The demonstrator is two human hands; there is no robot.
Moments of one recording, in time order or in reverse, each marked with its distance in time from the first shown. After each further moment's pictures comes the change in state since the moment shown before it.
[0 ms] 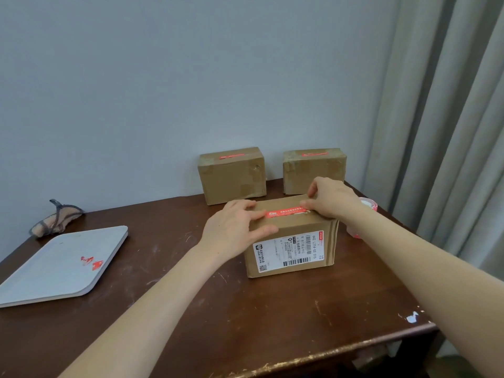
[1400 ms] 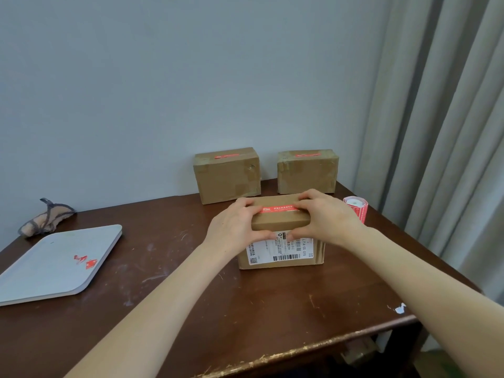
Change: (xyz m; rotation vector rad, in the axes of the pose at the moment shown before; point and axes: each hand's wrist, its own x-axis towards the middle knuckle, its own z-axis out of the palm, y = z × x) left_hand 0.003 0.005 0.009 -0.069 0.071 0.020; right_hand -0.043 0.006 0.016 -0.243 0.028 -0.335
